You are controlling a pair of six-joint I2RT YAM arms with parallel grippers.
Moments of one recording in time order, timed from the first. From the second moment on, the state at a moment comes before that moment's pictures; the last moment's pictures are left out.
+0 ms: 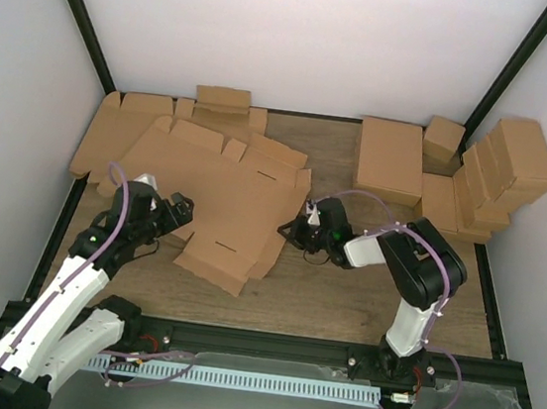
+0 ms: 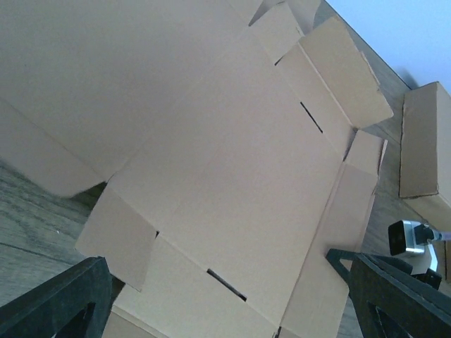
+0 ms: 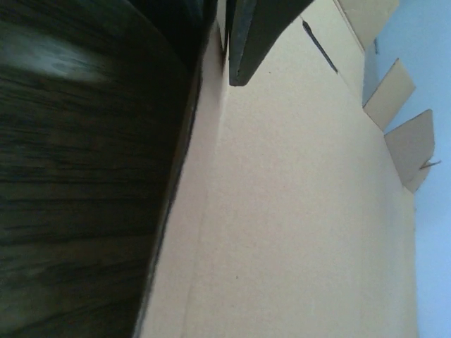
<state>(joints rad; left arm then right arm) -0.31 0.75 0.67 -0.62 0.00 -0.80 0.56 1.82 0.66 0.51 -0.48 0.98</state>
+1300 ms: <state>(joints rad) -0.14 1.02 0.77 -0.49 -0.02 -0.58 0.48 1.10 0.72 -0.37 0.01 0.50</state>
